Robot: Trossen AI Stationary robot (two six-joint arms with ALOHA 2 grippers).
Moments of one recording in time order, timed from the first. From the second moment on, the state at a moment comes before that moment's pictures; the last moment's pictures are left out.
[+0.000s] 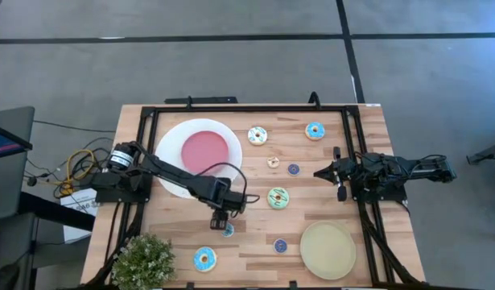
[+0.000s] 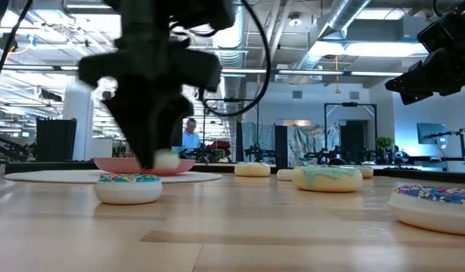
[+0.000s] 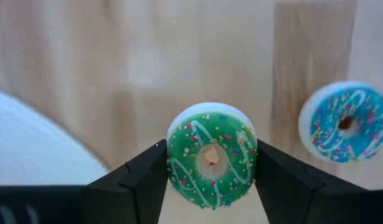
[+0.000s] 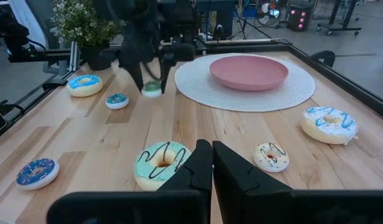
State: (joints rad) left arm -0.22 1.89 1.28 -0.77 -0.04 -0.19; right arm 0.09 0.01 0.12 -0.34 0.08 0.01
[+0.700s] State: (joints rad) left arm 0.39 1.62 1.22 -0.90 0.01 -0.08; right arm 0.09 0.01 0.12 -0.34 0.08 0.01
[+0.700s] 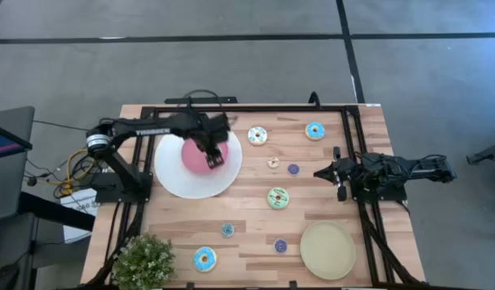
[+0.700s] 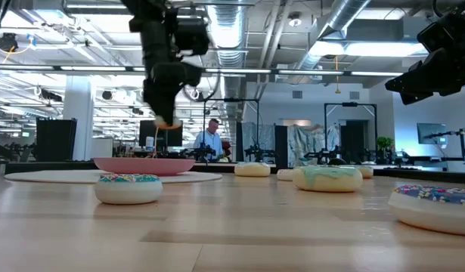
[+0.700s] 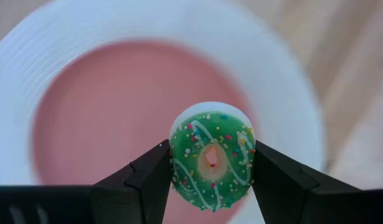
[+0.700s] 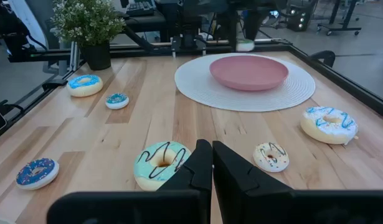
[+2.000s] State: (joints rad) left arm 0.58 1.75 1.11 -0.64 -0.11 -0.43; right arm 0.09 0.01 0.12 -0.34 0.08 0.01
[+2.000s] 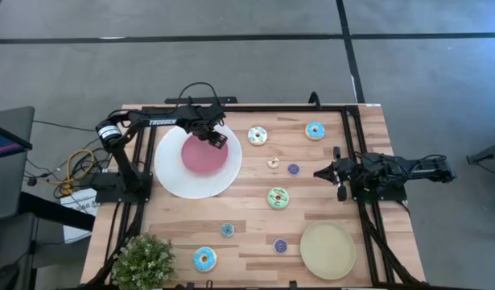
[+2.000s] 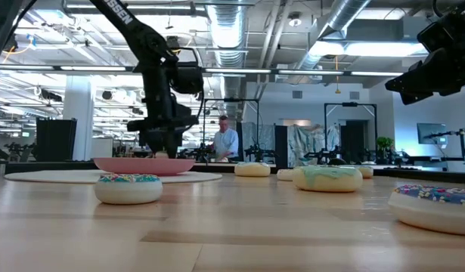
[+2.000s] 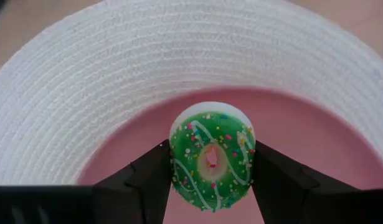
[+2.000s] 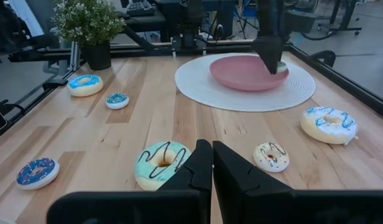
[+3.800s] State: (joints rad) left arm -0.36 1.66 1.12 -0.38 -0.27 -0.51; right arm 0.09 0.01 0.12 -0.25 0.08 0.17
